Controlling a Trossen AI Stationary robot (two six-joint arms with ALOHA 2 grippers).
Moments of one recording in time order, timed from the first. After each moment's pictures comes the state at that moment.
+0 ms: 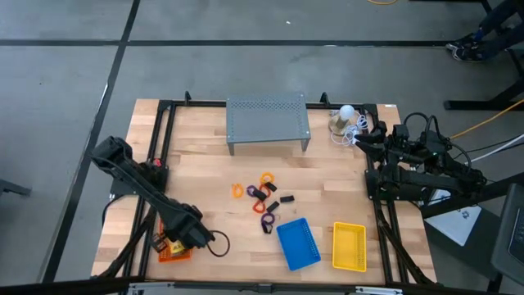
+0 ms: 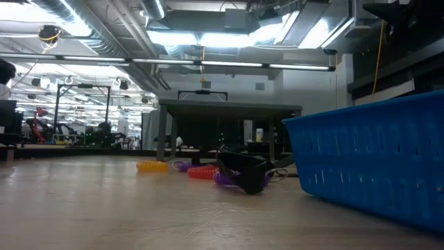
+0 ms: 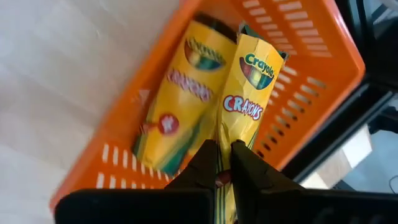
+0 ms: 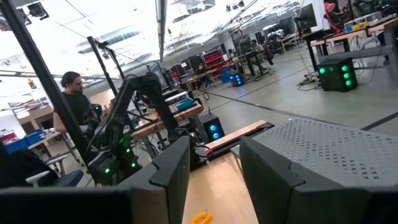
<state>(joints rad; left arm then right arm) -0.76 1.60 1.05 -1.09 0.38 0.10 -0.13 0.06 0.47 -0.27 0.04 0.39</state>
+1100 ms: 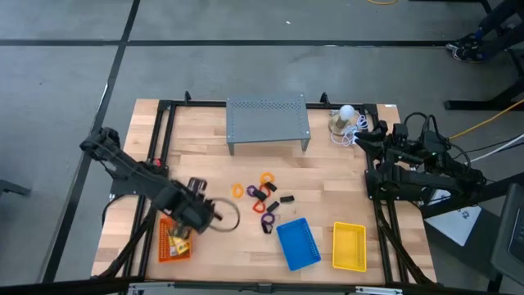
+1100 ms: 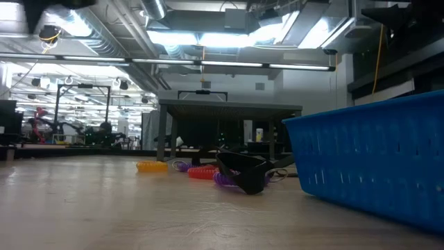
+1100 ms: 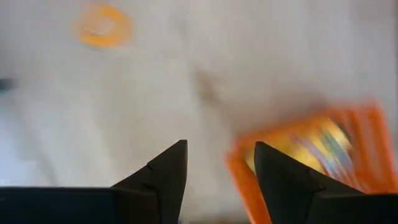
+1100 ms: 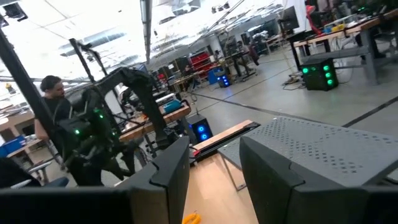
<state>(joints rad) -0.62 1.44 1.33 -1.29 -0.12 -0.35 -0.13 0.06 0.47 -0.29 0.10 0.39</state>
